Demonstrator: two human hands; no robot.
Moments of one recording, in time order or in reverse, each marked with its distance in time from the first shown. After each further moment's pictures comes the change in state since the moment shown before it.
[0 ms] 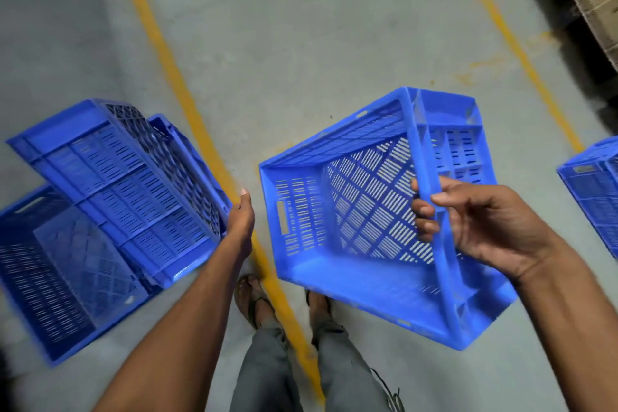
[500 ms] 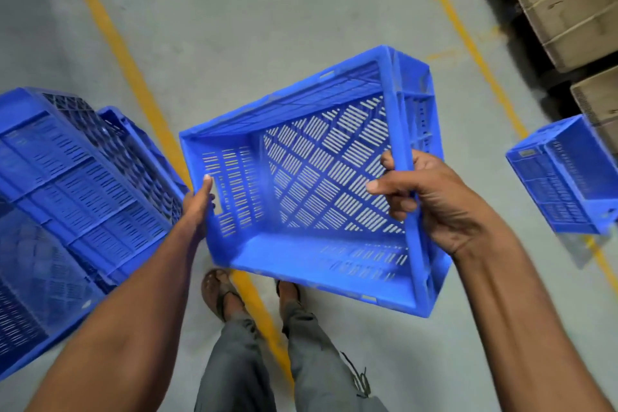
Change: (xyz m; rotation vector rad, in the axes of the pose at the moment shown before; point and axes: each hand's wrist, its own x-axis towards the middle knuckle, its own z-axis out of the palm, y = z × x) left_hand 0.045 -0.016 0.006 -0.126 -0.046 0.068; right_hand -0.032 0.001 0.018 -0.320 0.339 -0.227
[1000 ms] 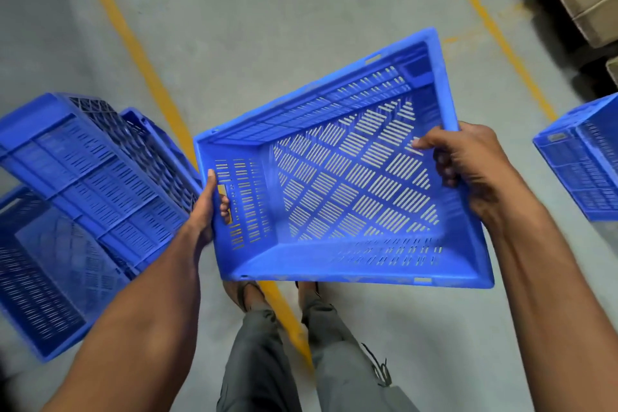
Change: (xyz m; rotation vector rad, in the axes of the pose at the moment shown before) left_hand -0.030 0.000 -0.030 -0.049 -0.224 -0.104; right_hand 0.027 0.004 -0.040 -0.192 0.387 -0.063
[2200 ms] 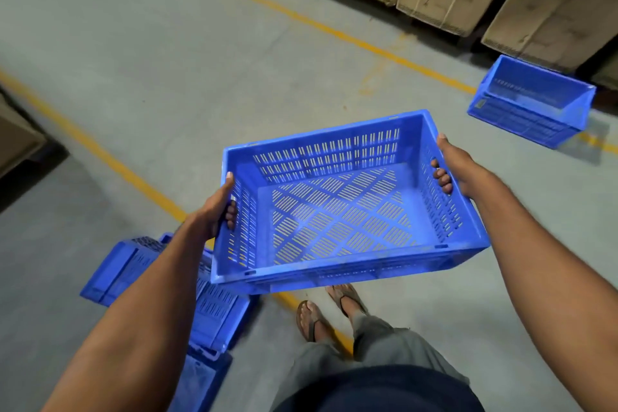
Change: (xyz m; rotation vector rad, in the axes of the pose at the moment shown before) left_hand -0.209 0.185 0.080 0.706 -0.200 0.162; right_hand -0.087 0.057 -0.143 0.279 0.233 0.323
